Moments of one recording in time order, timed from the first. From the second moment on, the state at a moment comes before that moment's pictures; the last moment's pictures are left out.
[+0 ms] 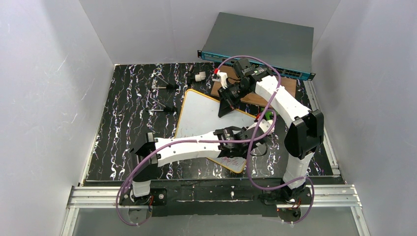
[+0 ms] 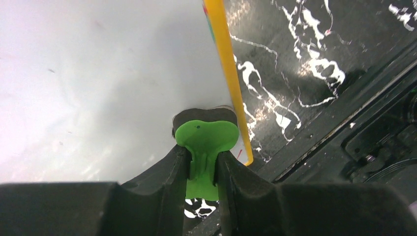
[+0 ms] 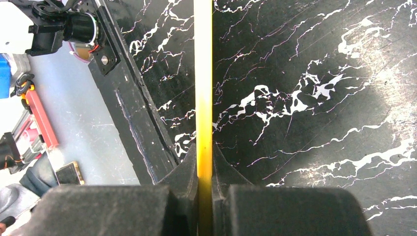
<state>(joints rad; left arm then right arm) -1.31 1.85 1.57 -0.70 -0.41 -0.34 0.54 1.85 1.77 -1.08 -0.75 -0.22</state>
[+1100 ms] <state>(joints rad) -1.34 1.90 1.48 -0.77 -0.25 -0.45 0.53 1.85 1.77 -1.08 -0.75 -0.22</state>
